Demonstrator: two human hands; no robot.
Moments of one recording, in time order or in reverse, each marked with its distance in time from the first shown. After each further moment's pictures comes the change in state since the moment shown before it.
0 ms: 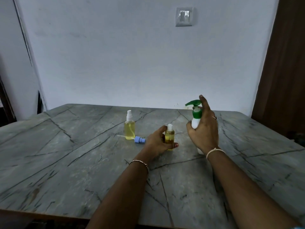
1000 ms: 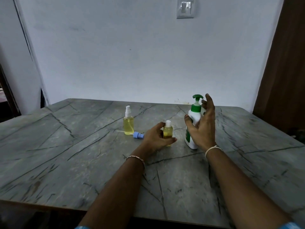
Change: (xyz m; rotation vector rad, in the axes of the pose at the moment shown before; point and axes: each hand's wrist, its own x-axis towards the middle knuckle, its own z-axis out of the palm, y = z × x) left_hand -0.010 0.014 -0.002 0.013 0.008 -0.051; right_hand -0.003 0.013 0.006 0.289 0.048 0.059
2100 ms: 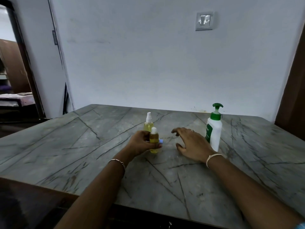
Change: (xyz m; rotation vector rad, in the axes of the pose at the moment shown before) left_hand -0.052 -0.026 -0.109 -0.075 0.060 -0.103; right_hand -0.021 -0.037 0.046 -0.502 -0.774 -0.357
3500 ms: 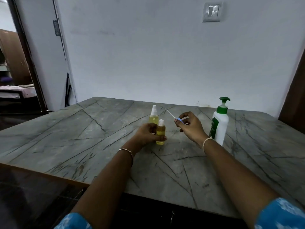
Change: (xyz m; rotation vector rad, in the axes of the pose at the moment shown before) left_hand 0.004 0.002 0.001 -0.060 -0.028 -0.023; right_hand 0.036 -0.011 0.013 0.854 0.215 0.488
